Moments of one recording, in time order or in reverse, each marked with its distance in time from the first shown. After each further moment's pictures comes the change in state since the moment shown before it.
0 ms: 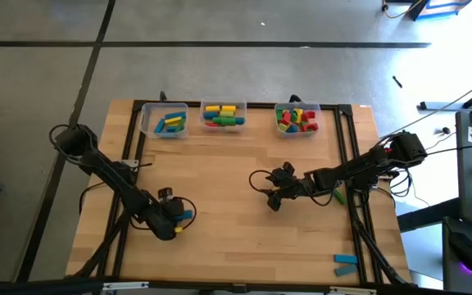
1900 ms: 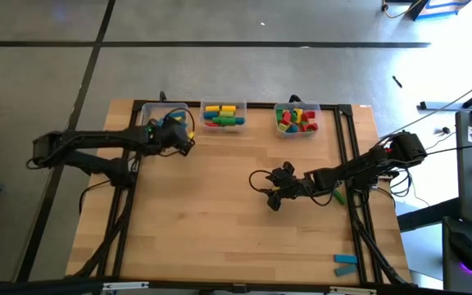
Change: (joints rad) left arm 1.015 -0.351 0.096 -0.239 -0.300 0.378; right arm 0.000 0.000 0.000 0.001 0.010 -0.010
